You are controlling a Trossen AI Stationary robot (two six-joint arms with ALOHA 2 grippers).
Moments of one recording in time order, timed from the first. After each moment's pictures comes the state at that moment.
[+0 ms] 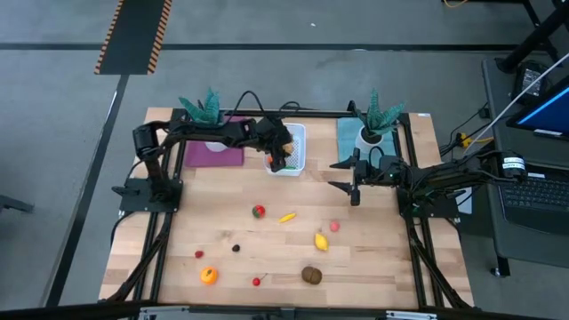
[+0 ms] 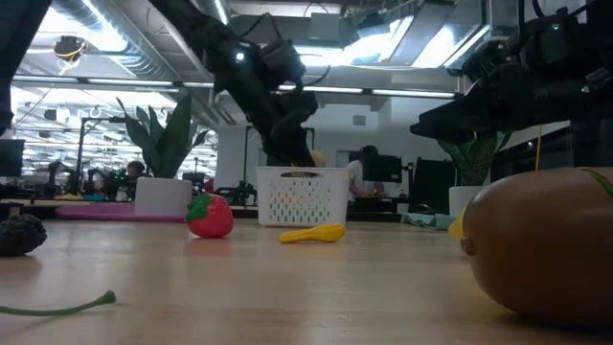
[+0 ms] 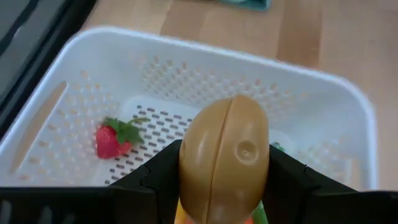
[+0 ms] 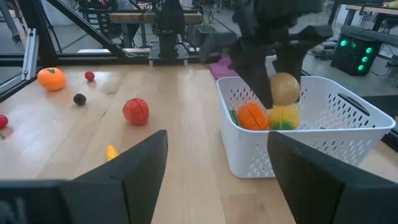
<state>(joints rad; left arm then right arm) 0.40 1.81 1.16 -0.18 0.07 0.11 -0.17 1.10 0.11 0.86 -0.06 -0.03</state>
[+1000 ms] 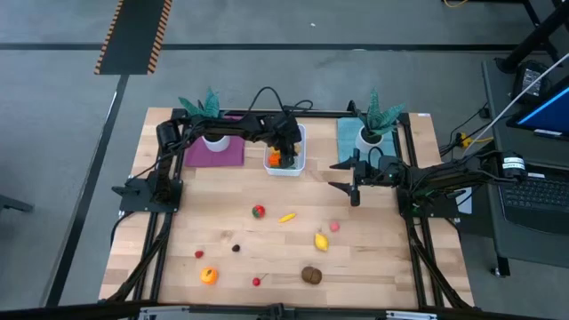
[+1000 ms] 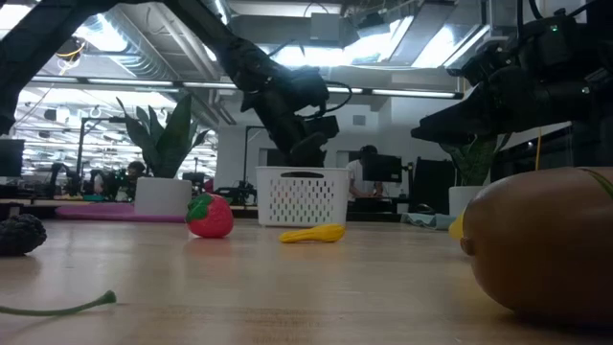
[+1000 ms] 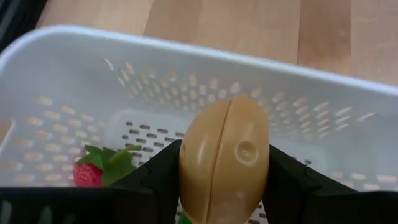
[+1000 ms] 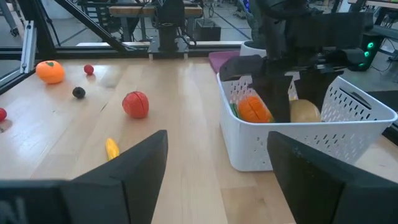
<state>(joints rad) 0.43 2.02 1.40 -0.31 0.14 0.19 -0.17 1.10 0.11 0.83 -0.06 -0.03</state>
